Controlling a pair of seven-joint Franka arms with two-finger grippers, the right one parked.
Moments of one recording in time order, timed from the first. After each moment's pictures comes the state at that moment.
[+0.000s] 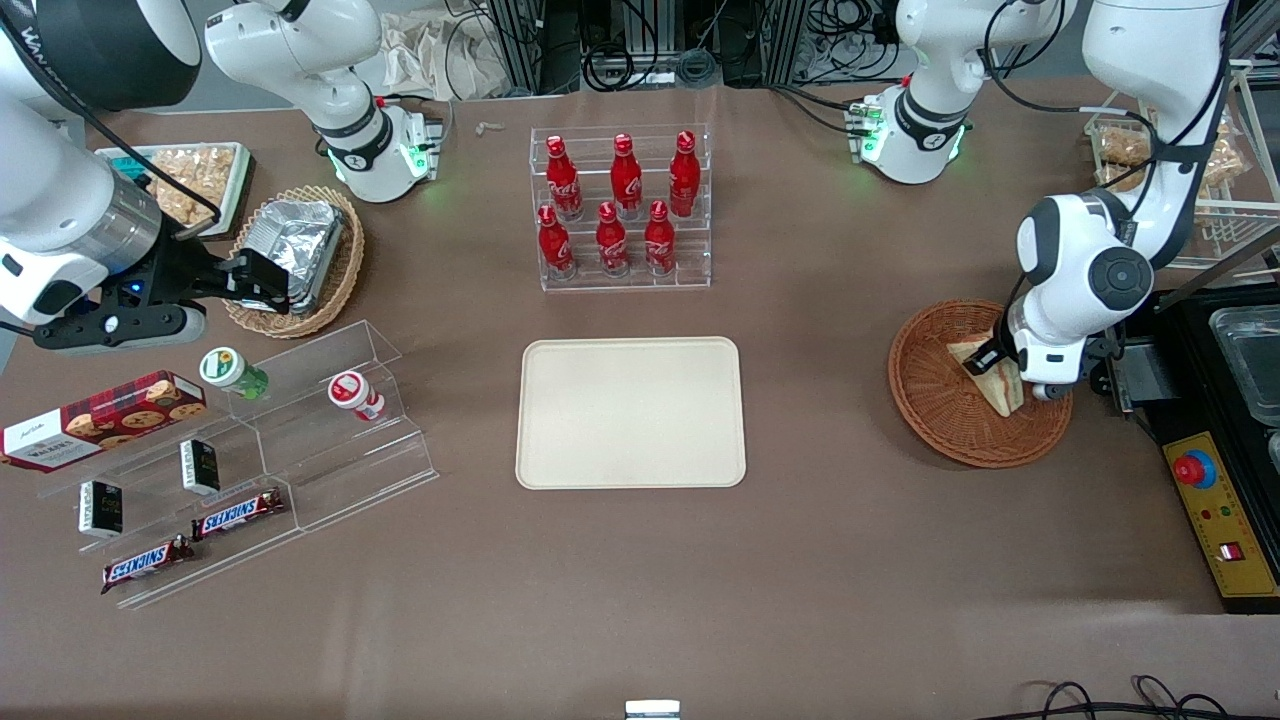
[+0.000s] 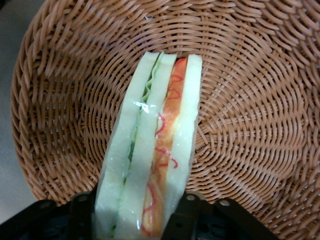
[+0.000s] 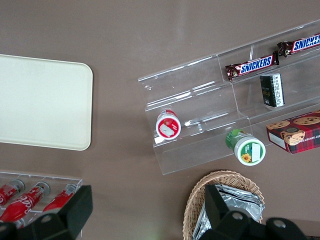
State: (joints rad) arm 0.05 0.17 0.00 -2.43 0.07 2.48 -0.69
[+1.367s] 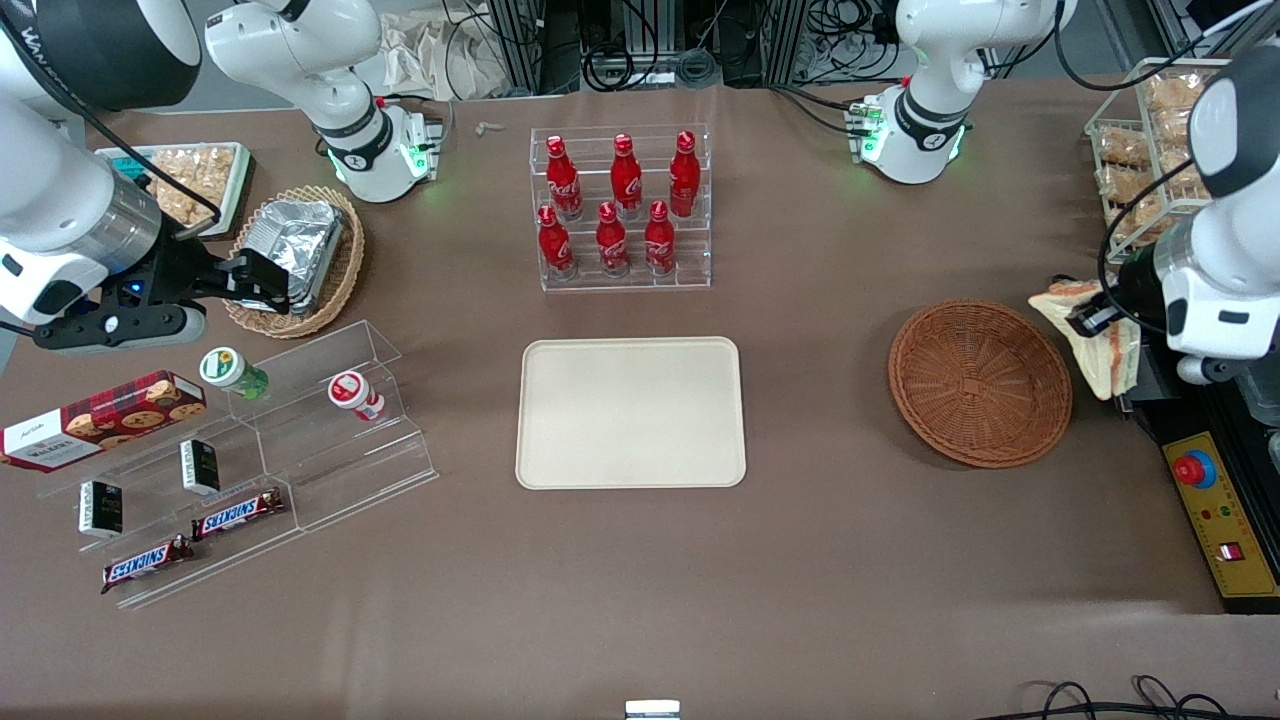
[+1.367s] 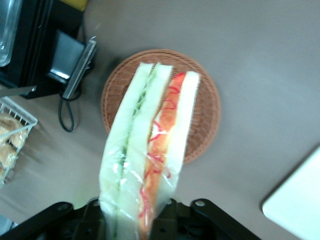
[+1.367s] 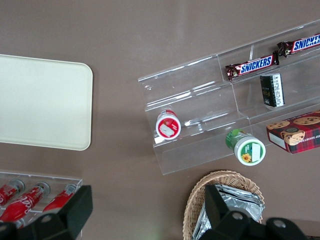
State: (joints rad) arm 0.05 0.06 -0.13 -1.64 0.07 1.53 -0.60
